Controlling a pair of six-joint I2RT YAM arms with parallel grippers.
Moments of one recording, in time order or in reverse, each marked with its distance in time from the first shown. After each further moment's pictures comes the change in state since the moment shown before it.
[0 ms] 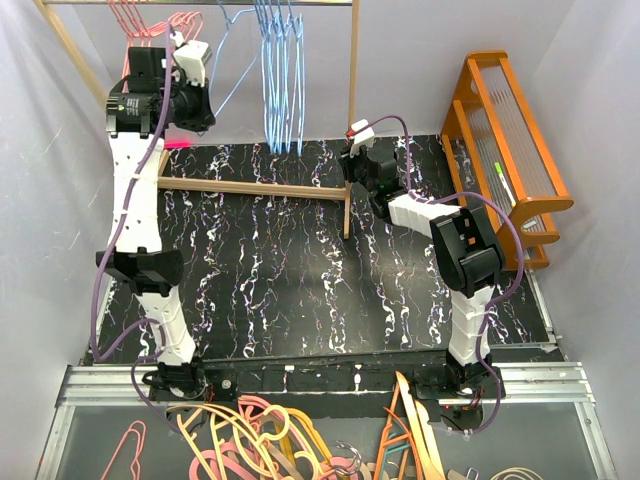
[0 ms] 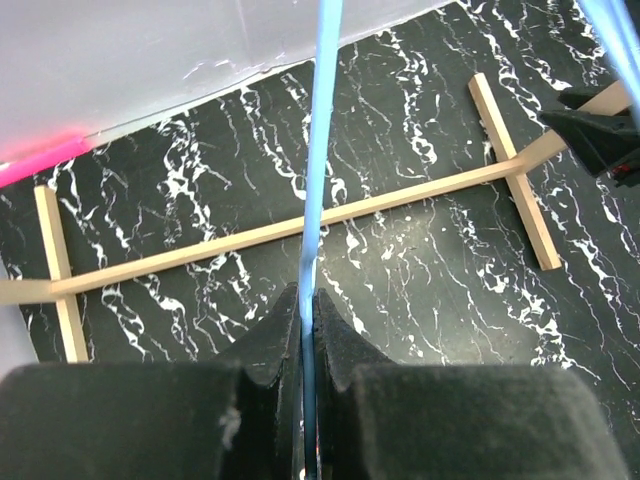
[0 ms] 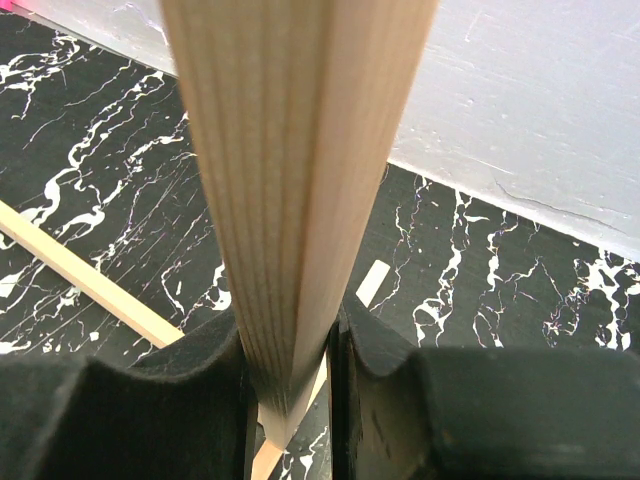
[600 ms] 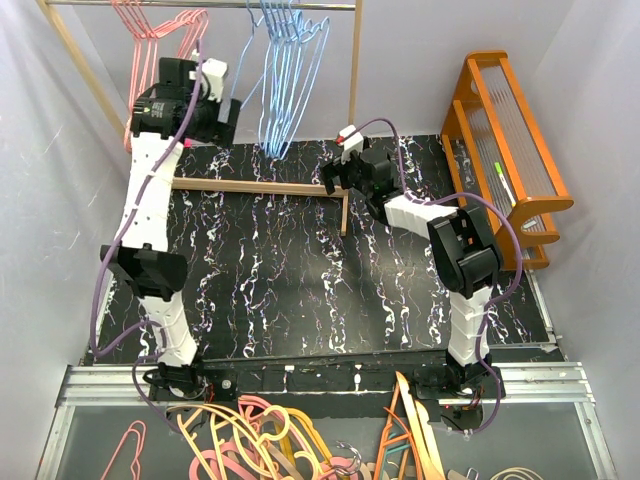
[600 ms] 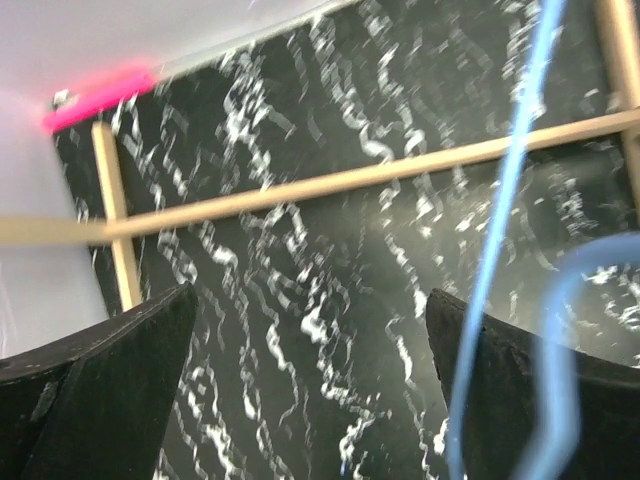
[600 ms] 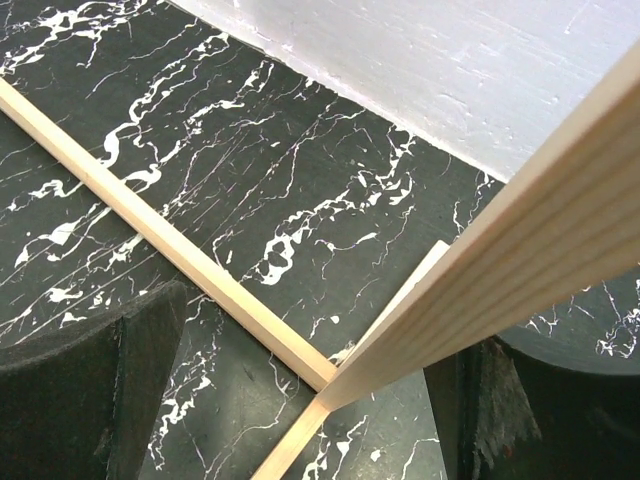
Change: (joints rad) left arm -0.117 -0.007 -0.125 0.058 -0.279 0.053; right arm 0.024 0.000 0.002 -0.052 -0.079 -0.040
